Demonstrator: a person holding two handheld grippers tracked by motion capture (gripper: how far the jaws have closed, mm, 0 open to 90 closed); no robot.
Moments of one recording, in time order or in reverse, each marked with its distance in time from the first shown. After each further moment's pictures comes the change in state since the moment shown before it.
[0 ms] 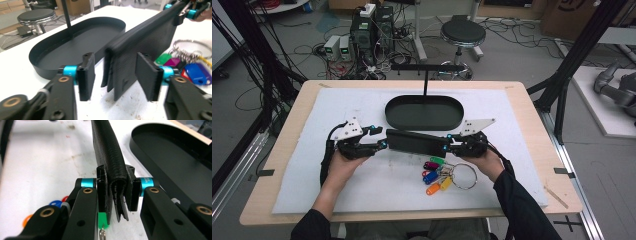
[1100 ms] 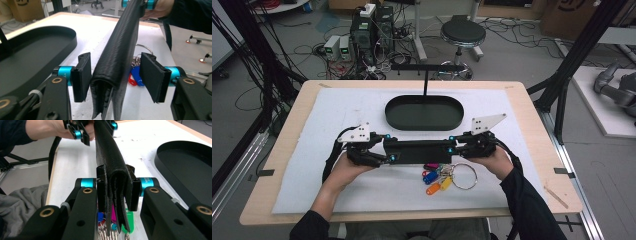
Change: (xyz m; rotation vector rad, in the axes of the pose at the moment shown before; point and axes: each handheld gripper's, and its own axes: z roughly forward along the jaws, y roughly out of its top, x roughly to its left) left arm -0.024 0.007 0.019 0.019 -0.333 0.050; right arm 0.003 0.012 -0.025 -0.068 0.201 0.004
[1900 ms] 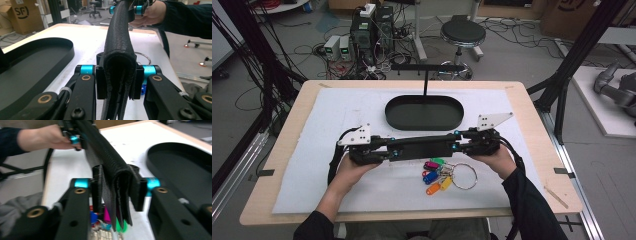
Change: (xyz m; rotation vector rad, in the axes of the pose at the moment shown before) left arm -0.007 0.007 0.002 -0.073 0.006 0.064; right arm -0.008 -0.005 -0.012 -0.049 -0.070 0.044
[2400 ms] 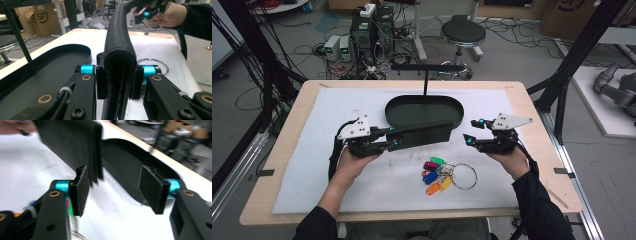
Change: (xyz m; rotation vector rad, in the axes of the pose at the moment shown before) left arm 0.011 0.019 -0.002 -0.018 0.114 0.019; right arm -0.002 -0.014 -0.041 0.020 -0.387 -0.028
